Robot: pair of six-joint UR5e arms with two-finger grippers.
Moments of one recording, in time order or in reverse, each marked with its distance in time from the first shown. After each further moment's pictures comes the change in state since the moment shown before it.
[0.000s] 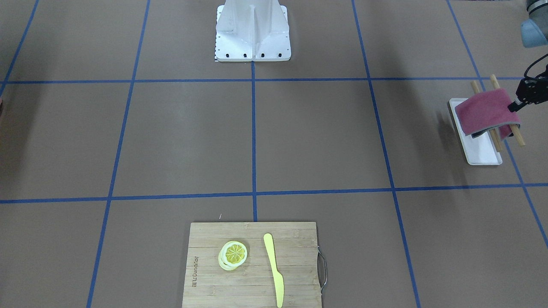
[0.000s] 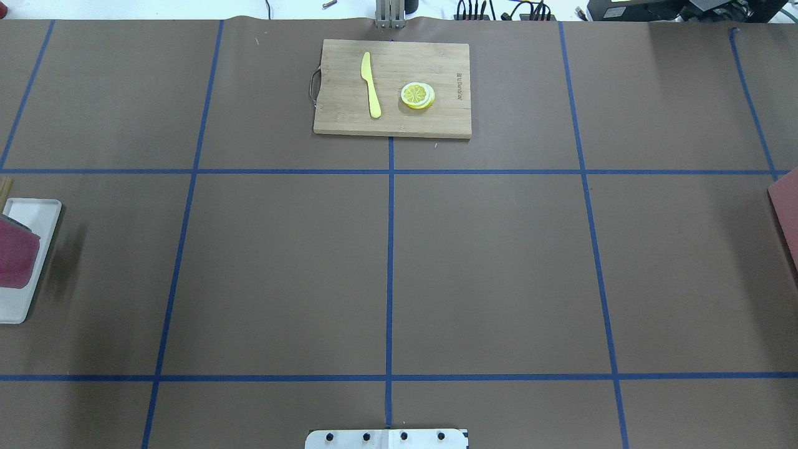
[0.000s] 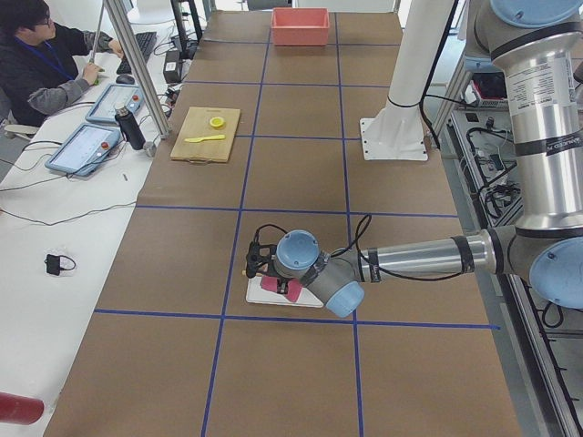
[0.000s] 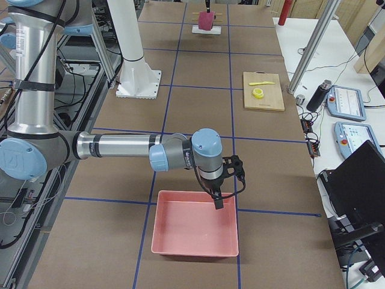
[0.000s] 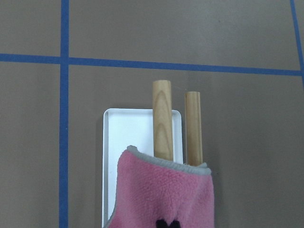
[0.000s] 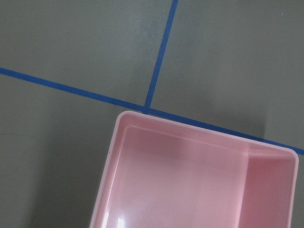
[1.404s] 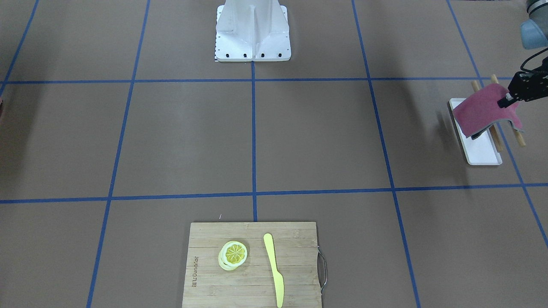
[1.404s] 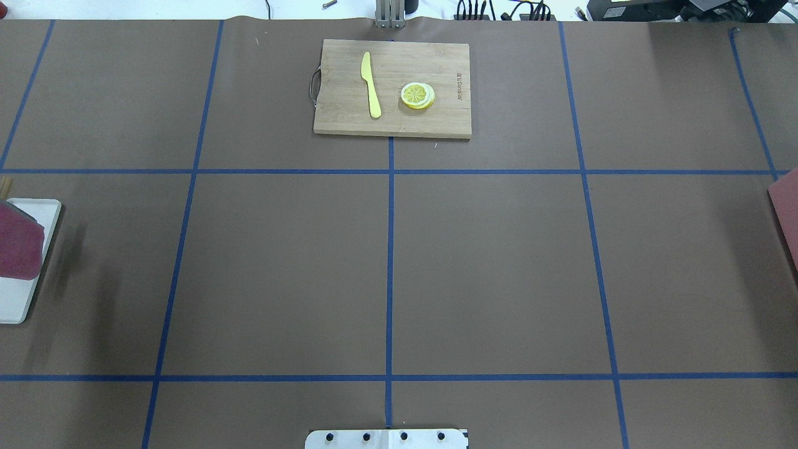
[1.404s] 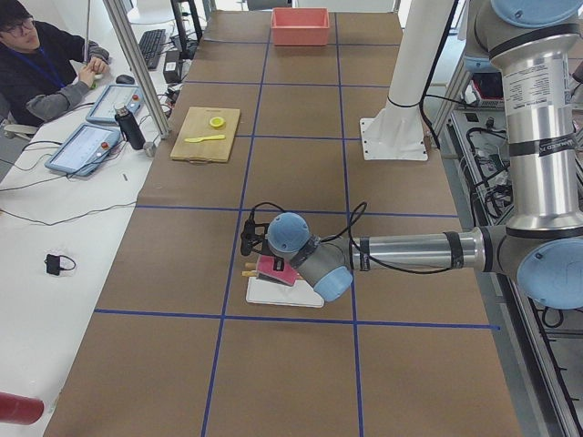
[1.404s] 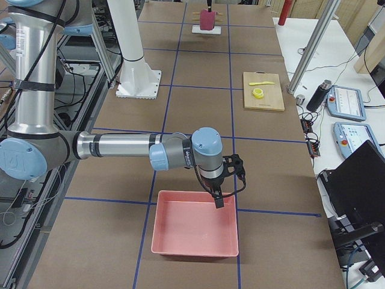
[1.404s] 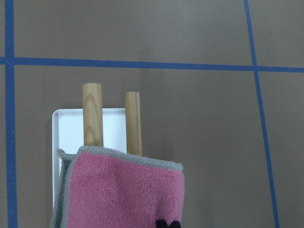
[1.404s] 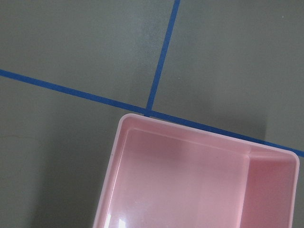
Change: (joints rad) left arm -0.003 -0.060 -0.058 0.019 -0.119 -0.075; right arm 0.000 0.002 0.008 0.000 0.004 0.003
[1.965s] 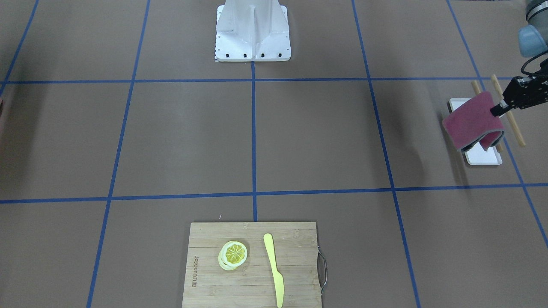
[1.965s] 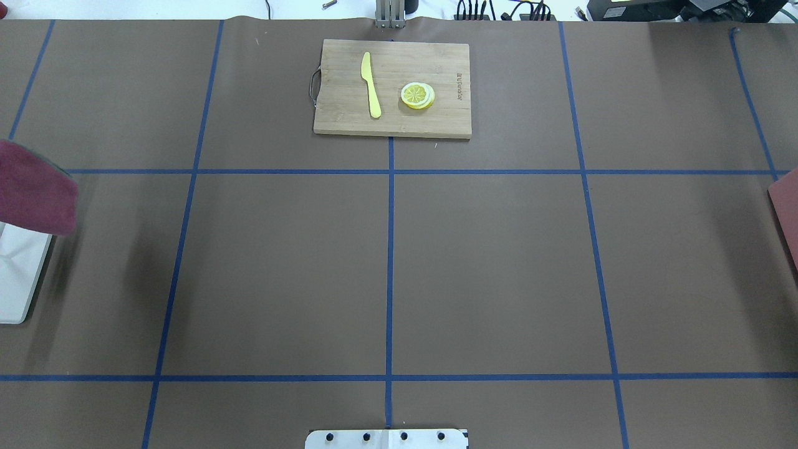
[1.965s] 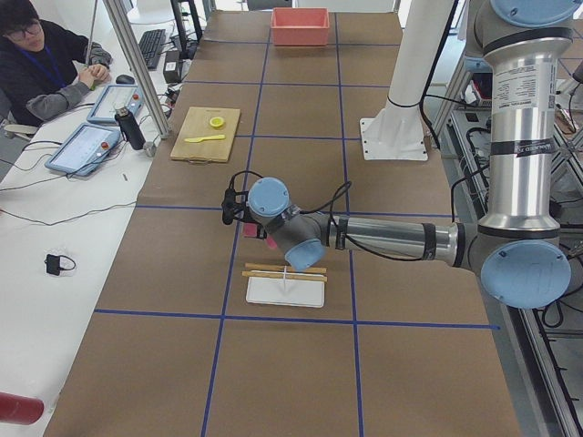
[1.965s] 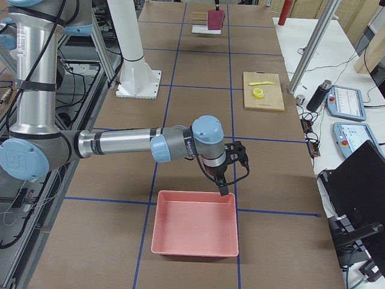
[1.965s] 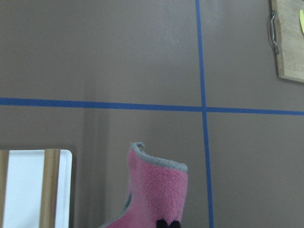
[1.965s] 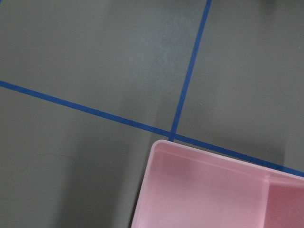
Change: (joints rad) left arm 0.019 -0.144 -0.034 -0.002 -0.001 -0.223; right arm 0.000 0.014 0.066 0.002 0.066 0.025
